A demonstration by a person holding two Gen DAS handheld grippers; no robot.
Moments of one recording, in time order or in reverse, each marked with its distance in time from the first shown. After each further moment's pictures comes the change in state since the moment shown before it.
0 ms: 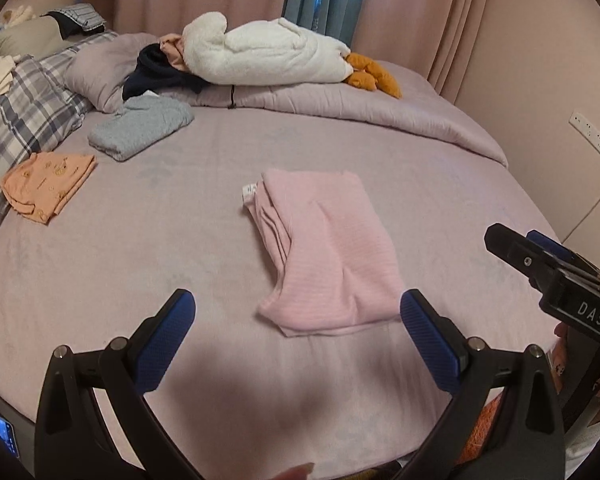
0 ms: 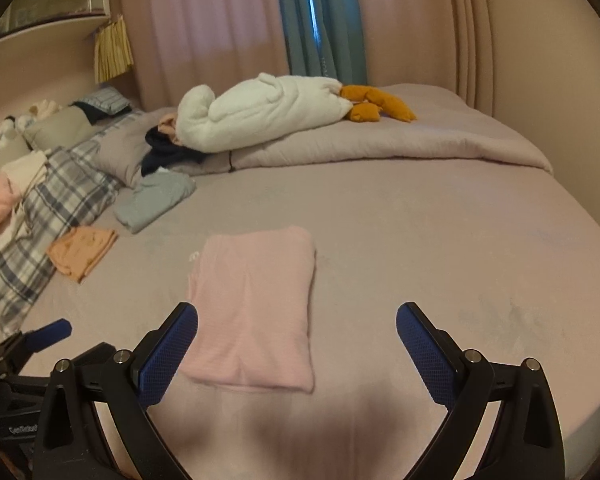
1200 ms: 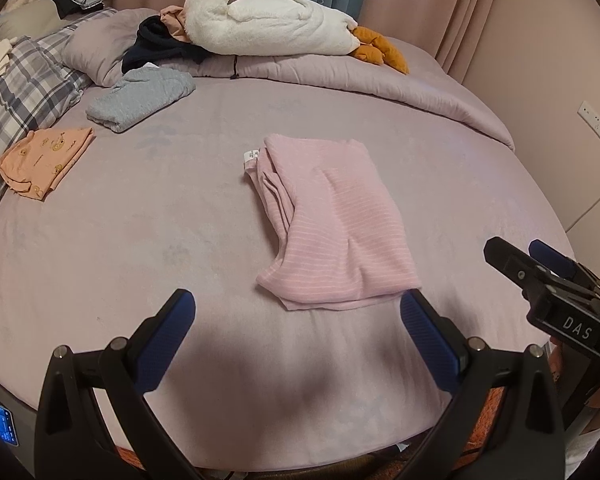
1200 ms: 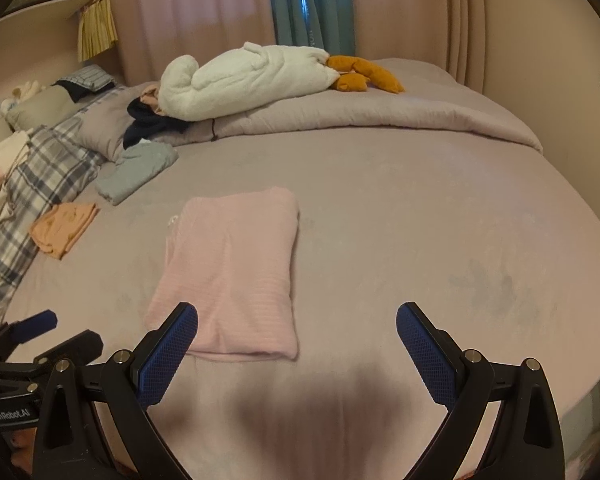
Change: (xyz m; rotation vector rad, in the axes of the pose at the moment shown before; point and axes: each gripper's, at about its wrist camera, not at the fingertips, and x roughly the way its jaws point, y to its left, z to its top) left arm 0.012 -0.004 -0.009 -0.022 0.096 0.009; right arm 0.006 -0.003 -0.019 0.011 0.095 -0.063
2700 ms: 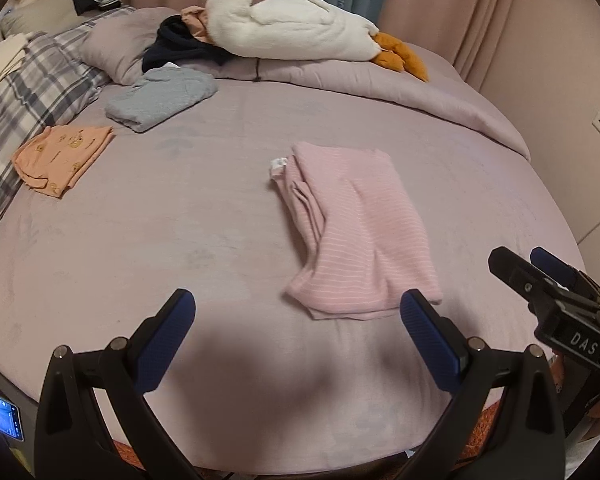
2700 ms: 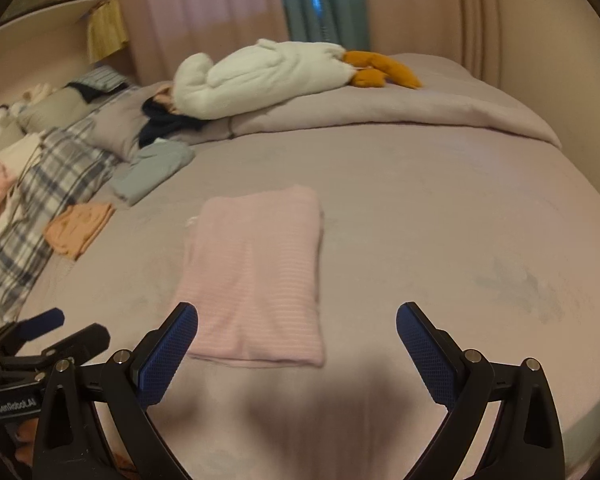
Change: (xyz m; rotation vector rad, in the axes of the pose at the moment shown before) left arm -0.004 0.020 0.009 -0.039 -0.016 0.057; right arm 0.012 0.015 0.007 -0.012 0.008 0.081
